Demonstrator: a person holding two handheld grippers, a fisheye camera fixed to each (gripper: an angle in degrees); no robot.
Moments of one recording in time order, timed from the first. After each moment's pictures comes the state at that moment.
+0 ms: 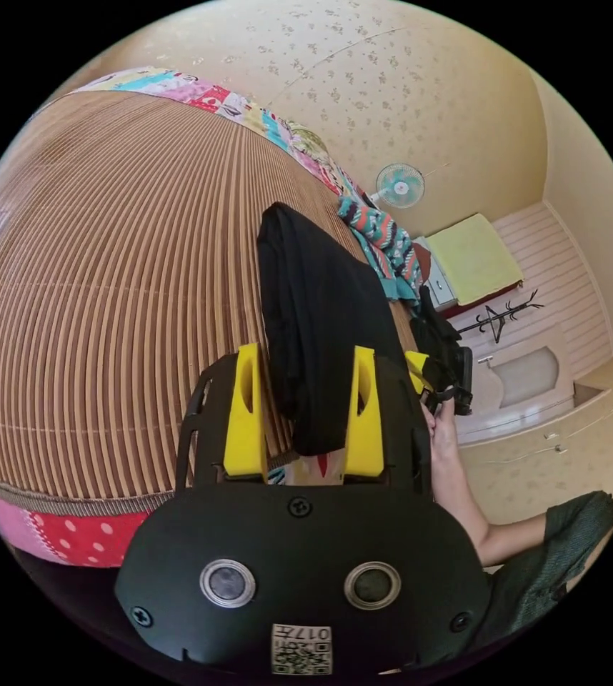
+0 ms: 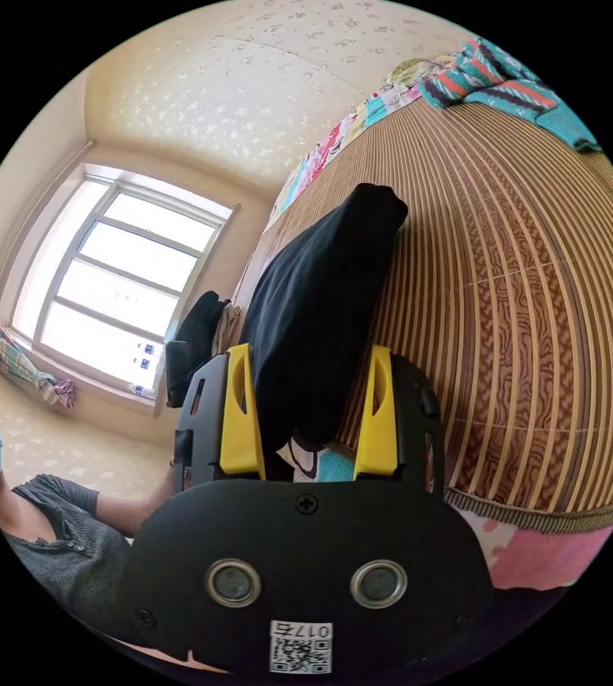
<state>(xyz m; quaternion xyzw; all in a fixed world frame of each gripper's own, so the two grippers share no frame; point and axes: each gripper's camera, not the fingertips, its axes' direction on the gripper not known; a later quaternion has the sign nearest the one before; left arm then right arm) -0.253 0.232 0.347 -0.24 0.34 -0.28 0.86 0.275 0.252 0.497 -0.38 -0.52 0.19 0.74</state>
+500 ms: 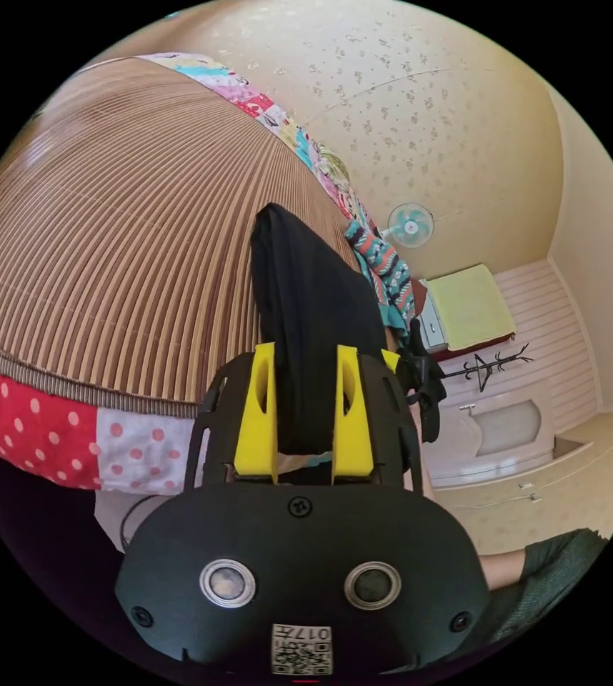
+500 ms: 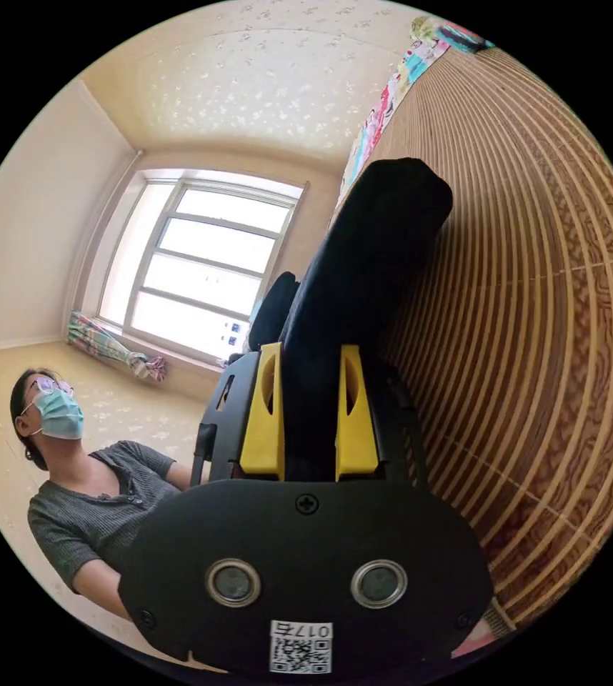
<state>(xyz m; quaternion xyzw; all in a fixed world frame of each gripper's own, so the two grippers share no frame) -0.270 0.268 0.271 -0.19 0.34 -0.42 0.82 0.269 0.306 0.514 -0.35 -0.71 0.24 0.56</state>
